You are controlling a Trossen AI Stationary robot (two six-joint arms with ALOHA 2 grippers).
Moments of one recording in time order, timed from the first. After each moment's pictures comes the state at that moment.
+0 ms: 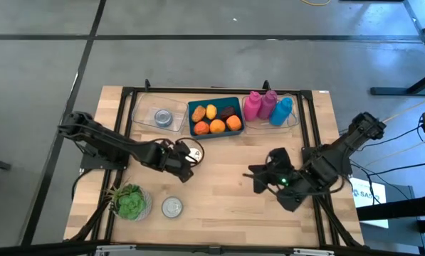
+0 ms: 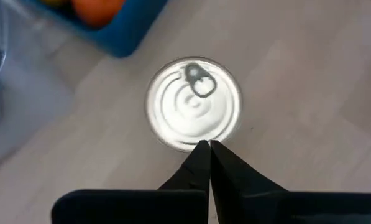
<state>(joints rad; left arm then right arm) -0.25 1.45 1.05 -0.76 -0.40 -0.90 0.71 1.45 1.42 -0.96 0.85 1.64</state>
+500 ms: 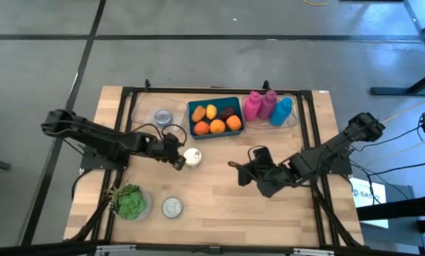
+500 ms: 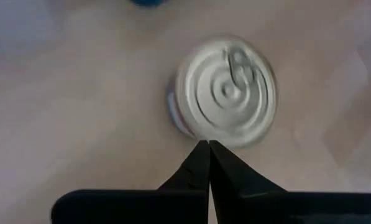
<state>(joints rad) -0.09 1.21 0.66 -0.39 -0.18 -1.08 0.55 1.46 1.14 -0.56 0.68 1.61</state>
